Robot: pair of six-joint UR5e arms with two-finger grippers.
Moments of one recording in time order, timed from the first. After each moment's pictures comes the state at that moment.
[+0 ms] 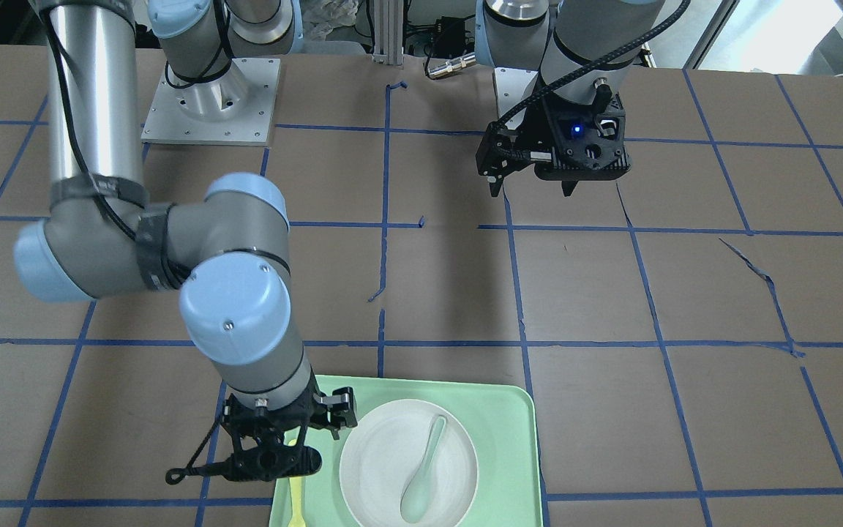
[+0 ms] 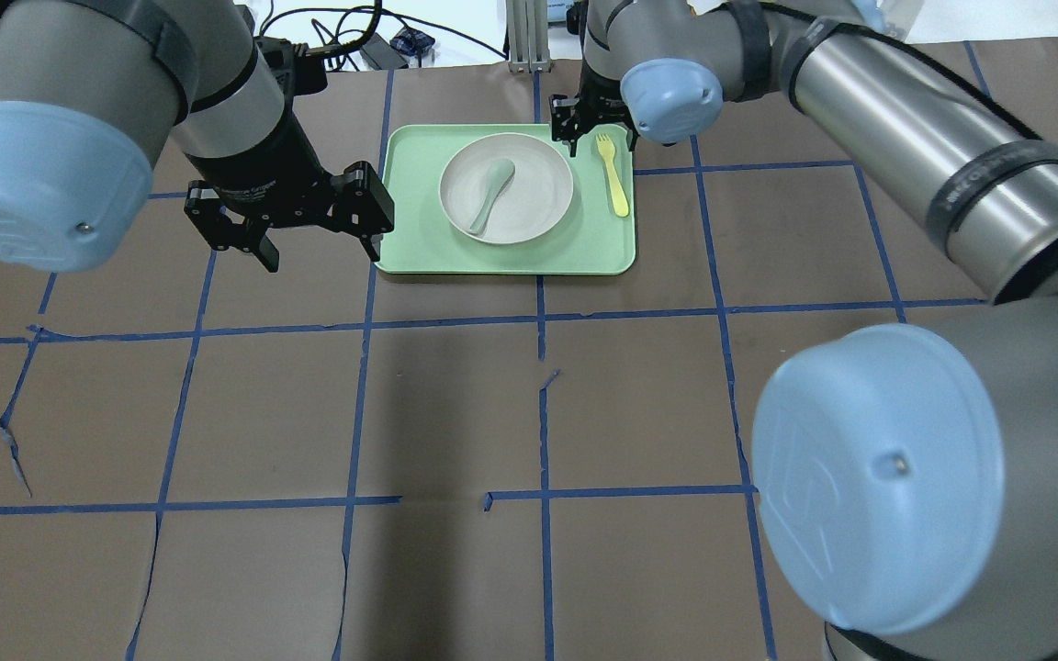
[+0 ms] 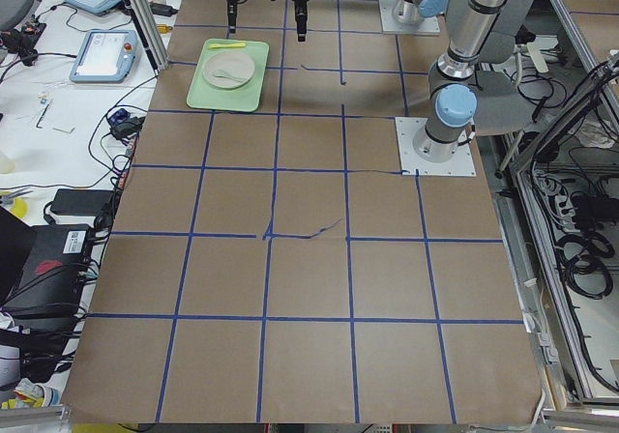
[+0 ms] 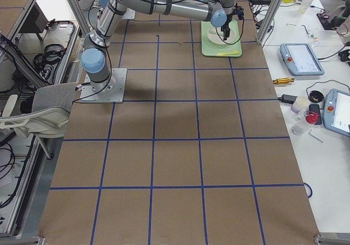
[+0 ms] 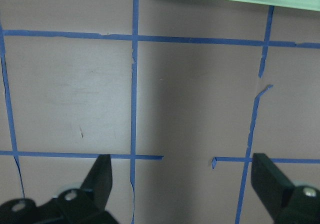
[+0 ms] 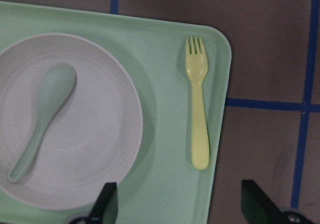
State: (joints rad) left arm -1.68 -1.57 -1.62 -1.53 1.55 -0.17; right arm 1.75 -0.98 1.22 -1.96 -1.56 0.10
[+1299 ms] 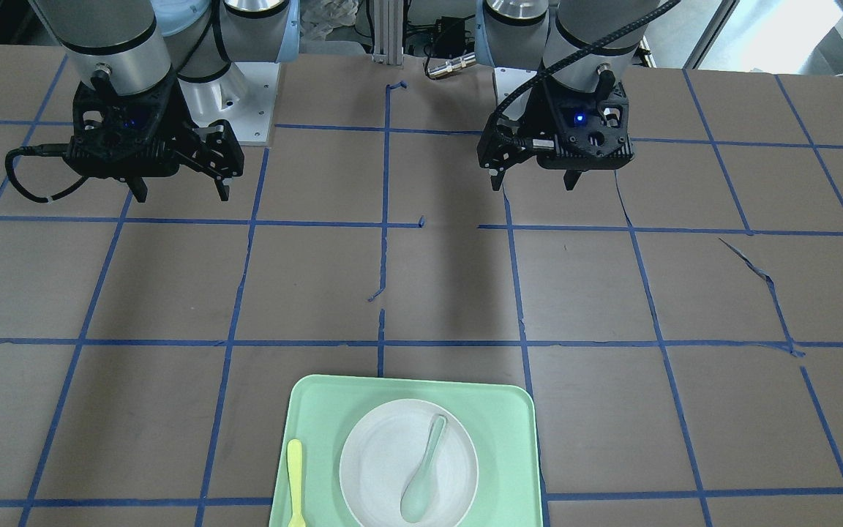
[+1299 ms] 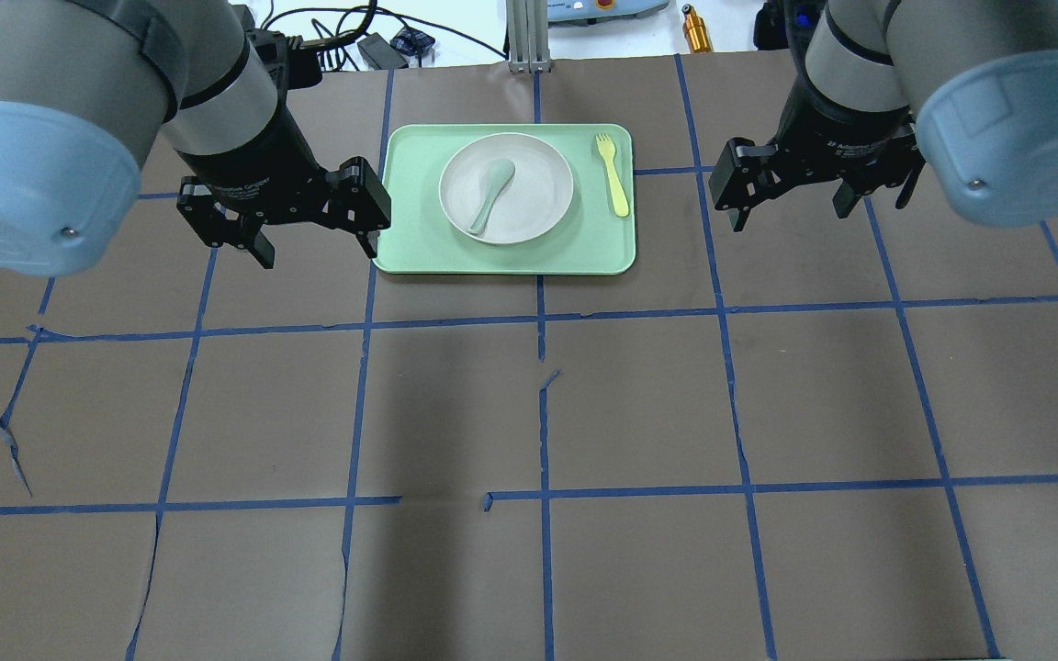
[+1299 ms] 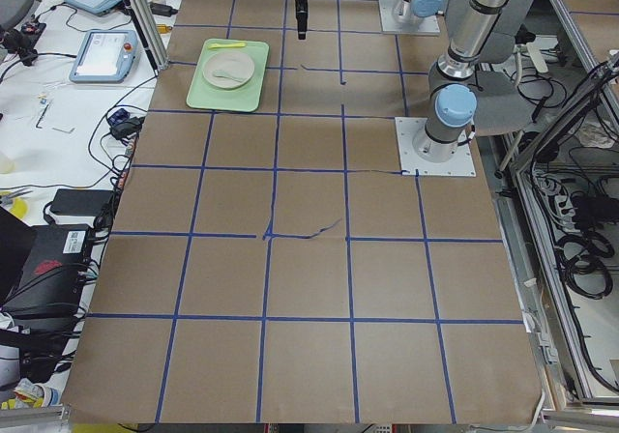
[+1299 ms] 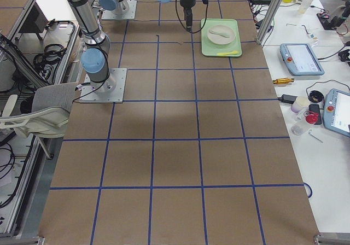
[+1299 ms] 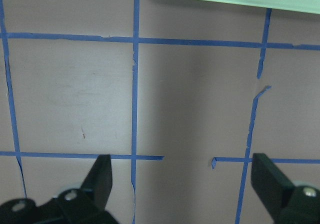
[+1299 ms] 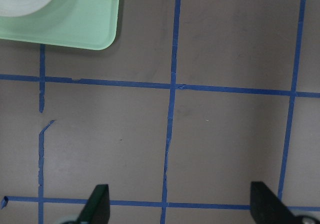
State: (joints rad) left arm -1.68 -1.56 -1.61 -1.54 1.55 -0.17; right arm 1.62 -1.59 1.63 -1.67 -1.61 -0.03
